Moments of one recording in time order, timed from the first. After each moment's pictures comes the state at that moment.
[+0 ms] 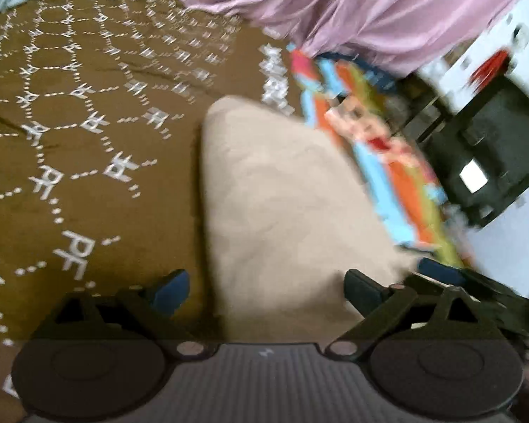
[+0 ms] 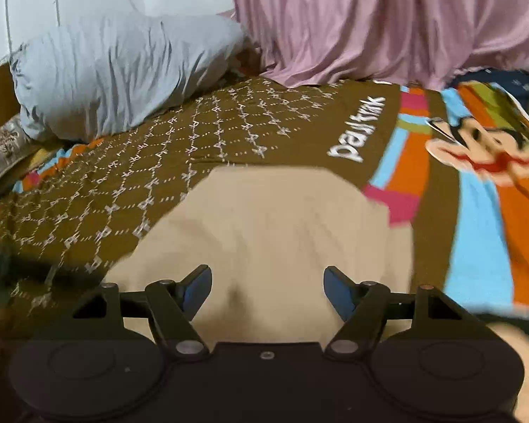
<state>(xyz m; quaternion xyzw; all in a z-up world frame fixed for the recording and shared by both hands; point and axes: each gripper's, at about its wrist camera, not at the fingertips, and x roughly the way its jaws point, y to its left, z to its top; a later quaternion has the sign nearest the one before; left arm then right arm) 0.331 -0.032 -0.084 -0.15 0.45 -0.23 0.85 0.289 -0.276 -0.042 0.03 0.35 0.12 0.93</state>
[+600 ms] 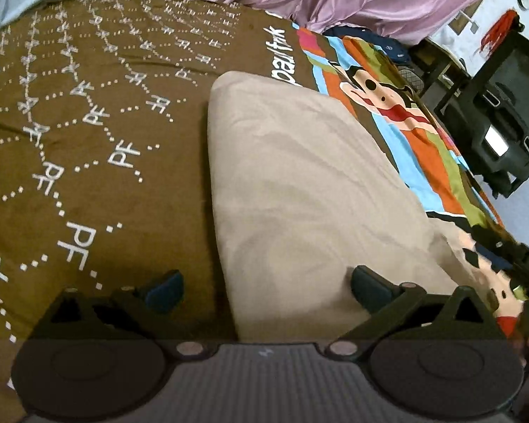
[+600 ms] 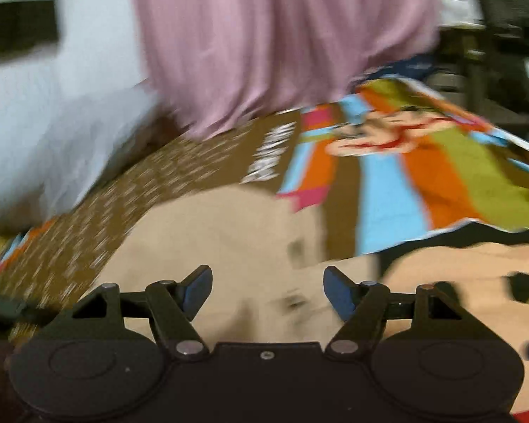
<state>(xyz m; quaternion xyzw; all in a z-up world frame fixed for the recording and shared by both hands) 0.323 -0.048 -0.091 -0.10 0.46 -0.22 0.85 0.239 -0.339 -0.058 0.17 0.27 -0.05 0.95</state>
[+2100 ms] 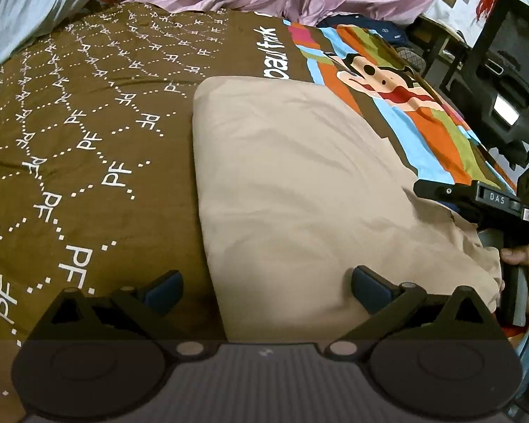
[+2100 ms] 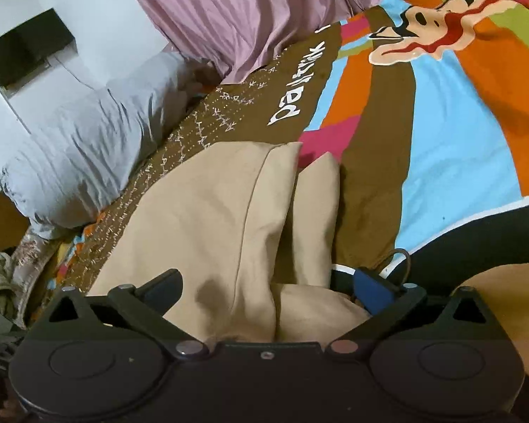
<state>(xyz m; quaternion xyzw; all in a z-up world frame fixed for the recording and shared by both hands) 0.313 -0.080 -0.083 -0.03 0.45 -0.20 0.87 0.352 -0.397 -0.124 0.25 0.37 0.14 0.88</state>
